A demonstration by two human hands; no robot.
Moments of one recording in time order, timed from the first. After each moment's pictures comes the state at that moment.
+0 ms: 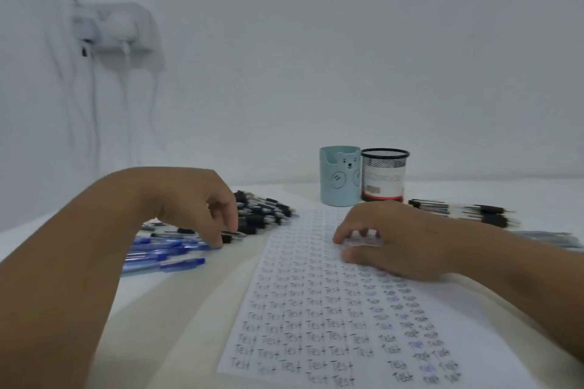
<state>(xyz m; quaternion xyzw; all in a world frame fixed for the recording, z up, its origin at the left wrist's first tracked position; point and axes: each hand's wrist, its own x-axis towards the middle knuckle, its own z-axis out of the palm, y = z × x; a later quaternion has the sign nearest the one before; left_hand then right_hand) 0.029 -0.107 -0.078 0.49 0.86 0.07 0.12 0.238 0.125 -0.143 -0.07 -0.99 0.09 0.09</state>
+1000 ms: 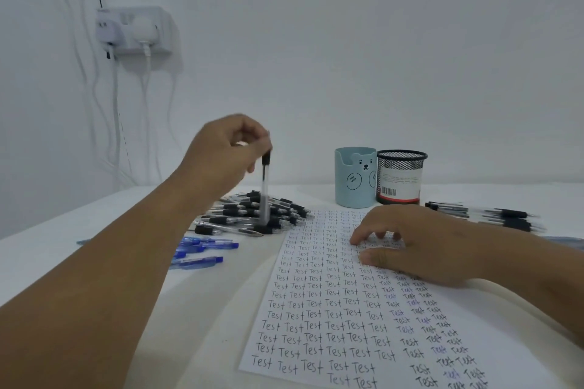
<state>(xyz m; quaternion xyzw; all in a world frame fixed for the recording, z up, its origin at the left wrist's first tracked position) 0.035 -0.078 -0.088 0.43 0.68 0.59 -0.07 0.239 0.127 -0.145 -0.07 -0.99 0.11 0.09</state>
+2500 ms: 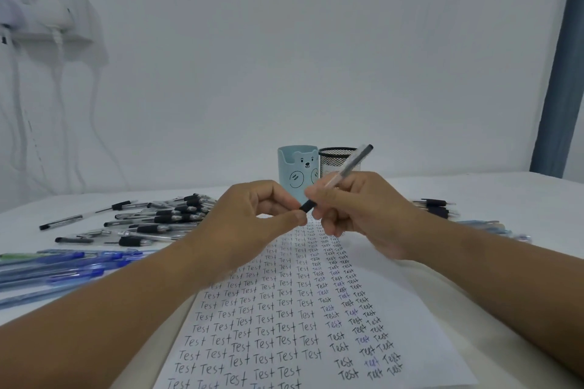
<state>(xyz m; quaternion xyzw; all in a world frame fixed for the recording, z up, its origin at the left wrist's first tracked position) 0.109 -0.028 -0.146 0.50 0.68 0.52 0.13 0.241 0.123 -0.142 -0.07 -0.77 0.57 0.28</state>
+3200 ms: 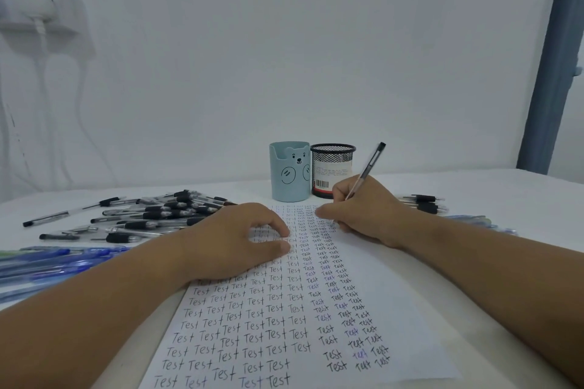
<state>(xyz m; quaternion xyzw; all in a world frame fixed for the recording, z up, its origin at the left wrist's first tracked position) 0.077 -0.027 -0.160 0.58 0.77 0.24 0.08 0.235 0.153 -0.155 -0.25 -0.85 0.36 0.29</state>
